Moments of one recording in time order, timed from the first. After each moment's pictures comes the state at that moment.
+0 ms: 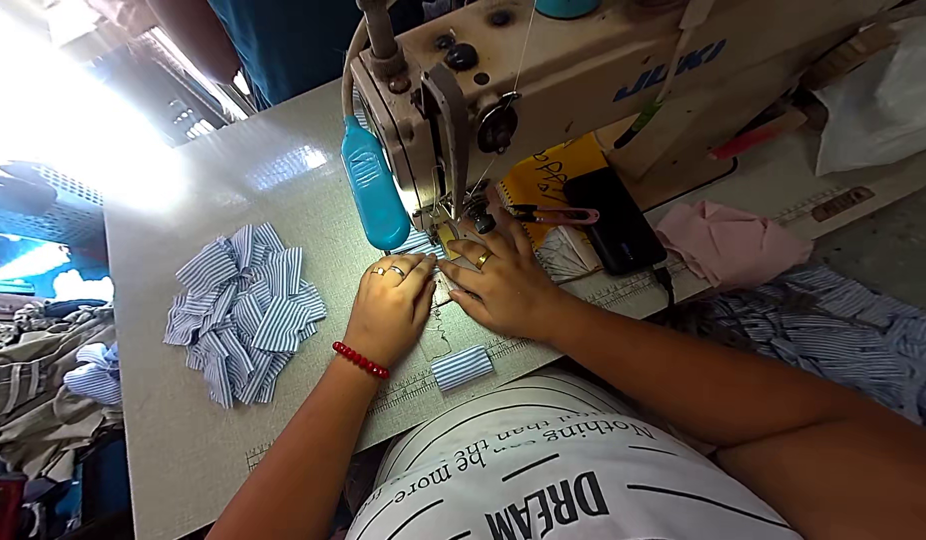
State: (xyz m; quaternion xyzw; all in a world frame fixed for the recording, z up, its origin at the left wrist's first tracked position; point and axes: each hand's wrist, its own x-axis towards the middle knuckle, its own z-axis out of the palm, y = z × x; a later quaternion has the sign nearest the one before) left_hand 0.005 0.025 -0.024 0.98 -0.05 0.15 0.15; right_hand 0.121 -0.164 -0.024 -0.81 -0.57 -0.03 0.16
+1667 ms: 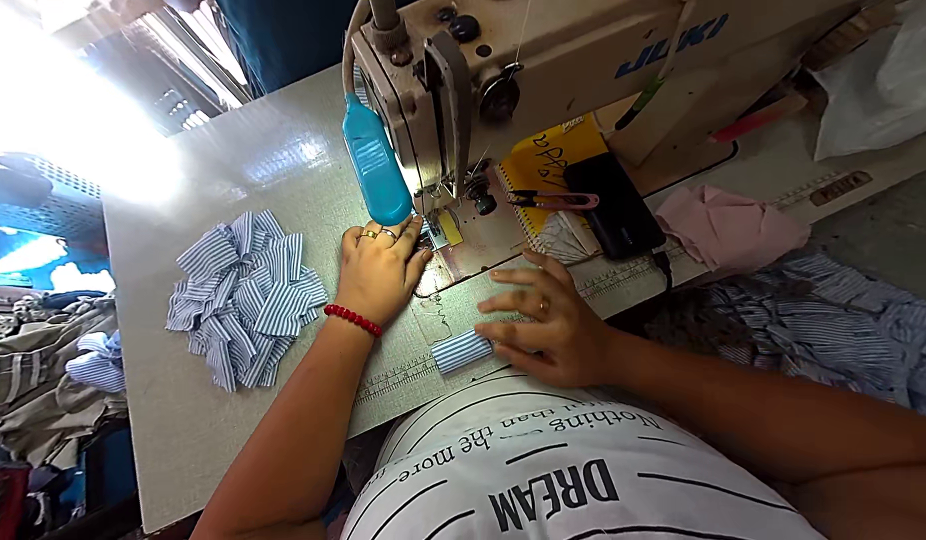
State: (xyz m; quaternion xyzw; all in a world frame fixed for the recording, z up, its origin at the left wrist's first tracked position) left_hand 0.022 0.045 -0.020 1.00 0.02 0.06 0.07; right_hand 0.087 -0.233 -0.022 -0.69 -0.63 -0.04 0.35
